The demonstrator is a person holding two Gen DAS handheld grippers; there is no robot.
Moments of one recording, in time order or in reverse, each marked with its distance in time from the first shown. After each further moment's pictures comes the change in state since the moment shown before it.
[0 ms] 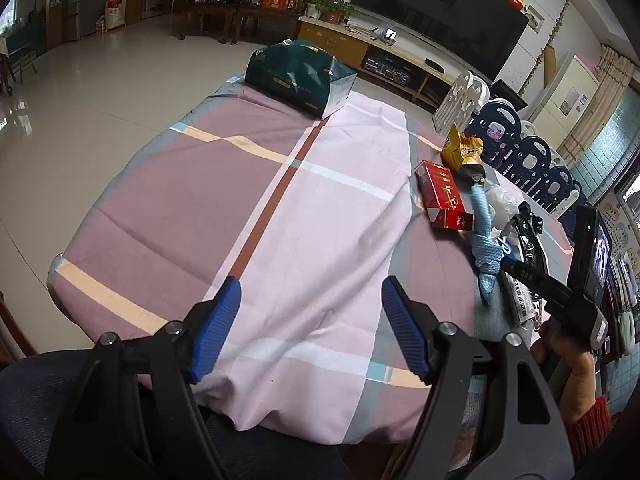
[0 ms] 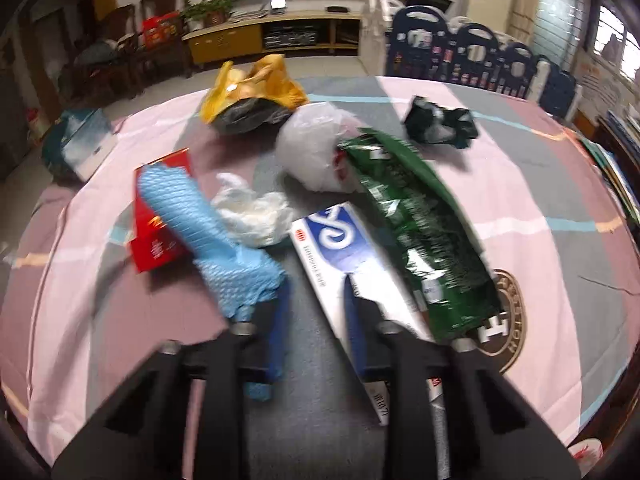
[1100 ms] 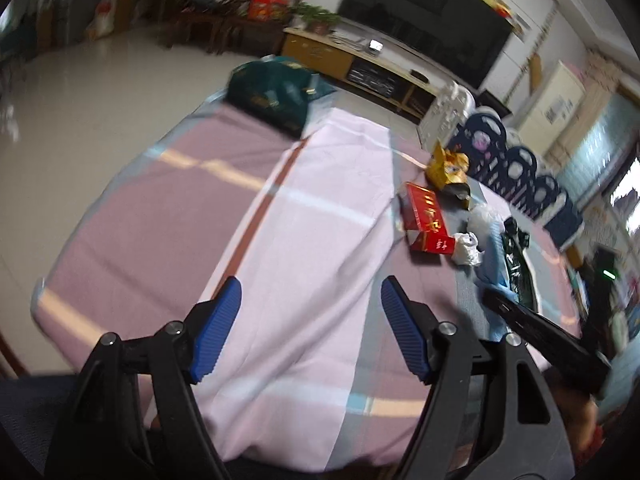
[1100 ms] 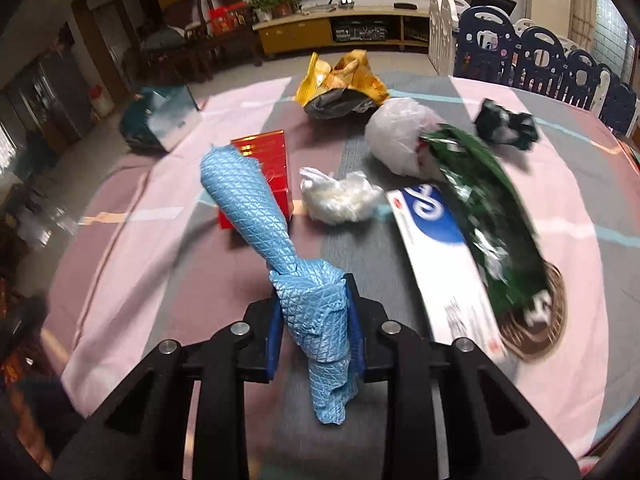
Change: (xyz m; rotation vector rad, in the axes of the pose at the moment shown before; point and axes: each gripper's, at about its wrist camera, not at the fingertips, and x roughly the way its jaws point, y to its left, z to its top) left arm 0.012 -0.024 0.026 0.059 -0.041 -0.057; right arm -0.036 -0.003 -0.021 -0.071 -0.001 0.238
